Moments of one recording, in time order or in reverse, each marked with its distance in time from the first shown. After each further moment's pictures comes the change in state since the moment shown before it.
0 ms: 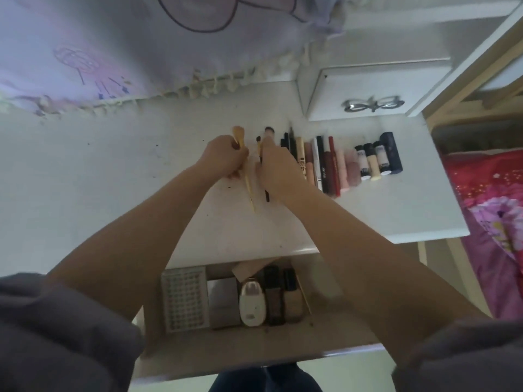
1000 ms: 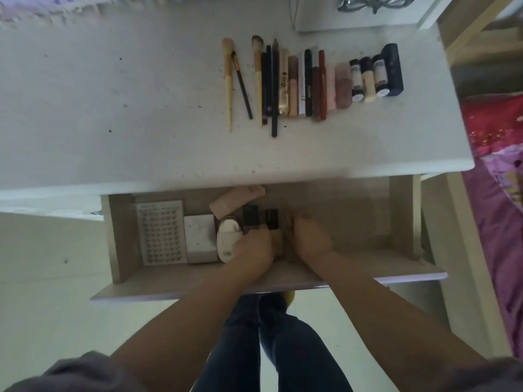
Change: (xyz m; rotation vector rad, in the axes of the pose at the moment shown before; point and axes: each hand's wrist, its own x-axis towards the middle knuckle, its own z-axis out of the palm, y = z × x) left_hand -0.178 -0.073 0.240 0.426 -0.317 -0.177; right_hand -0.191 0.167 0.138 -0.094 -0.290 0.170
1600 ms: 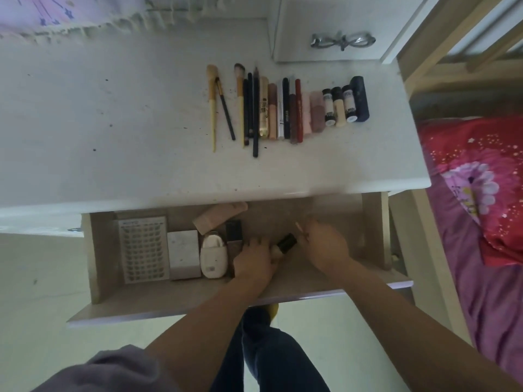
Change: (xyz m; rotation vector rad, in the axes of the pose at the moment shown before) left_hand 0.005 0.023 0.023 0.016 0.099 0.121; right_hand -0.024 0.030 -0.066 -0.075 0.067 0.050
